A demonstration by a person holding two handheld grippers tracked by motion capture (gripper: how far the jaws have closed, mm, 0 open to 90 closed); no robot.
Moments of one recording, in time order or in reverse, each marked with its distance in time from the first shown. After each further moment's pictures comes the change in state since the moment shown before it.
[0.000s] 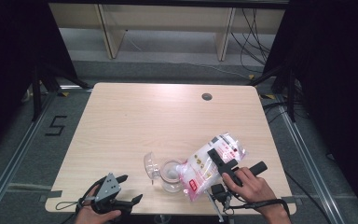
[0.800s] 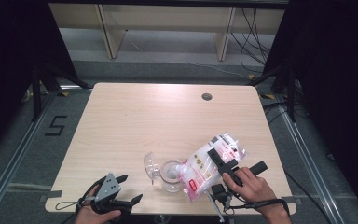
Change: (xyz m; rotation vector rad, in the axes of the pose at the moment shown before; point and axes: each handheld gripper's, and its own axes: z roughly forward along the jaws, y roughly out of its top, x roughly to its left) left arm 0.000 -0.001 0.000 -0.008 -0.001 -0.007; right arm 0.000 -0.001 0.000 -0.007 -0.001 -0.006
